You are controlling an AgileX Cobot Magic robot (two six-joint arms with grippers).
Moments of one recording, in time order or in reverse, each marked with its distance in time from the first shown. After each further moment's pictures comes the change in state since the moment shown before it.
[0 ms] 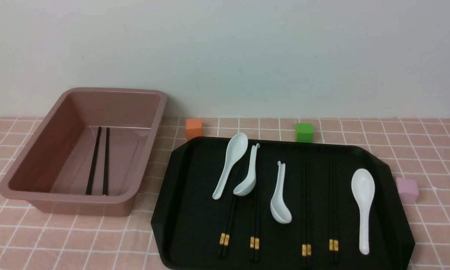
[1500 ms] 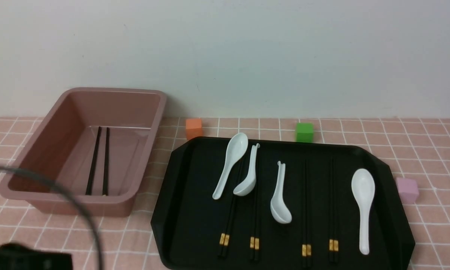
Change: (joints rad) right arm 0.000 0.000 0.000 0.000 0.000 0.000; left arm 0.000 0.795 -0.619 -0.386 0.448 0.253
